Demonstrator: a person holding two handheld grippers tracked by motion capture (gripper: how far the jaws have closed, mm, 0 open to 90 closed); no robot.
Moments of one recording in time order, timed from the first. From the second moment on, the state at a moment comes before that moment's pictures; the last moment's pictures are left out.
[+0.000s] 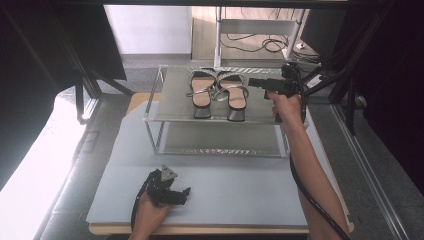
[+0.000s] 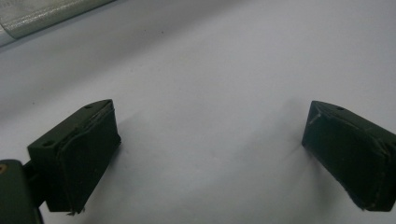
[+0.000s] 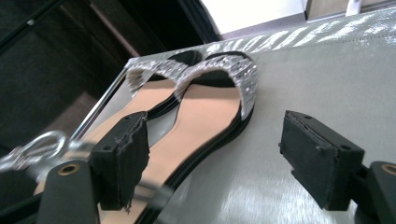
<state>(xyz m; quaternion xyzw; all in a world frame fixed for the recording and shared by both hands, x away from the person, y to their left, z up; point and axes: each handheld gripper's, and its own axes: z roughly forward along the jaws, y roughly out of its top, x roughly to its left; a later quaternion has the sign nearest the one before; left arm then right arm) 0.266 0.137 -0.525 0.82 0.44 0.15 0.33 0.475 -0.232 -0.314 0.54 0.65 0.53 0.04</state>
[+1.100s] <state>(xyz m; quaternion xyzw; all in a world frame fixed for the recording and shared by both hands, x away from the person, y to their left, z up) 0.266 0.137 -0.525 0.82 0.44 0.15 0.33 0.326 -0.251 -0.368 0.41 0.73 0.55 0.02</state>
